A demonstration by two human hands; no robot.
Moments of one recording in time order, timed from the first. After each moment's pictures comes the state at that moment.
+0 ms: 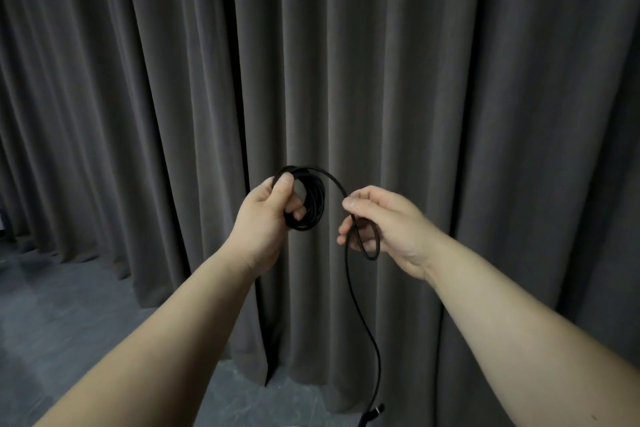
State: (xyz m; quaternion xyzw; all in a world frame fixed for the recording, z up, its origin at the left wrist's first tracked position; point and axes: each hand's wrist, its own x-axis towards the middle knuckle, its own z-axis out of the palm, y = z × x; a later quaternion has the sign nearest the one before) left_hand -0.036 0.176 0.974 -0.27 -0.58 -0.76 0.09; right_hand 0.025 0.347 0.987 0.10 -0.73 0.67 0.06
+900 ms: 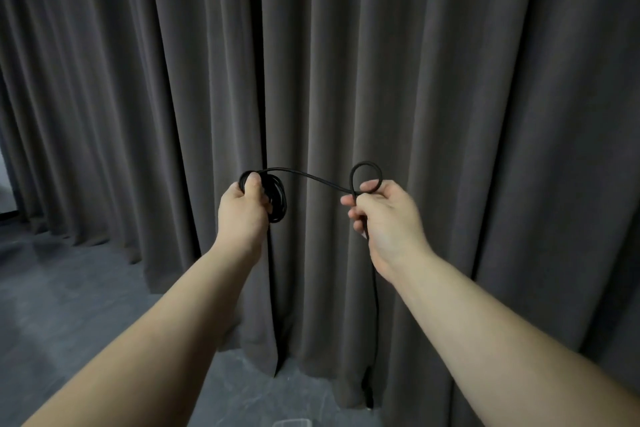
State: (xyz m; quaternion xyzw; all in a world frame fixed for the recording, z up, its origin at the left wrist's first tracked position) left_hand -0.095 0.106 0.956 -0.01 -0.61 -0.76 0.21; right_hand -0.023 0.264 0.972 -0.02 -0.61 0.76 0.22
